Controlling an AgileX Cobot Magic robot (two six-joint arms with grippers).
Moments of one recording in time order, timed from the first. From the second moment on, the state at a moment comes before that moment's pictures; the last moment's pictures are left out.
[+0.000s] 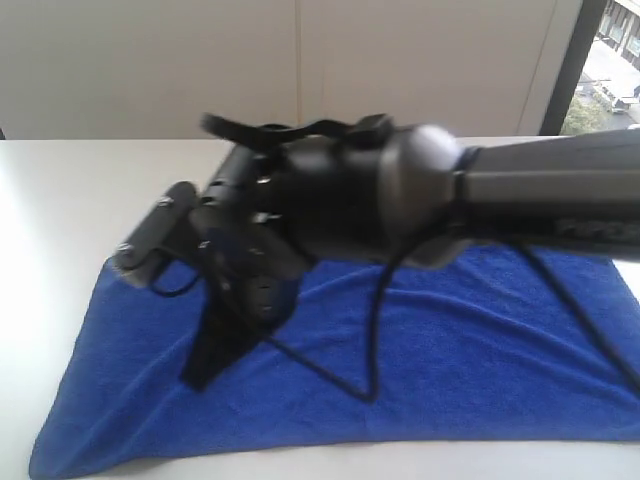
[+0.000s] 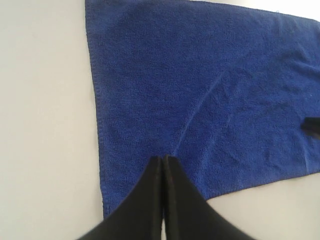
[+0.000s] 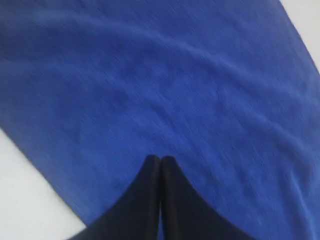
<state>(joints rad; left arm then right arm) 0.20 0.97 -0.61 -0.73 0.85 0.56 0.84 1.84 -1.37 -0.33 0.80 0.11</state>
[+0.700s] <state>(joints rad) 0.20 0.97 -0.61 -0.78 0.87 0.61 0.56 1.68 -0.71 -0.36 0.40 0.23</state>
